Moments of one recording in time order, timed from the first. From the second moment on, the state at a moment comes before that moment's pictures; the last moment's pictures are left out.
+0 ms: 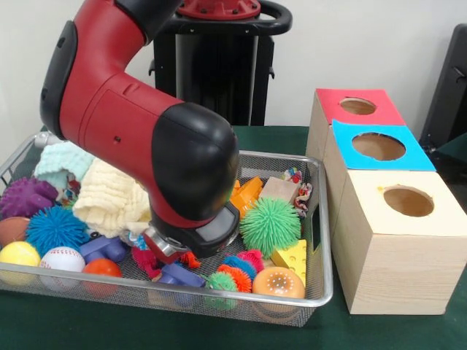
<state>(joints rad) -0.10 0.19 -0.75 0.72 0.61 1.29 3.58</state>
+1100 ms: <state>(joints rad) -0.10 0.19 -0.74 0.71 0.56 1.30 3.58</state>
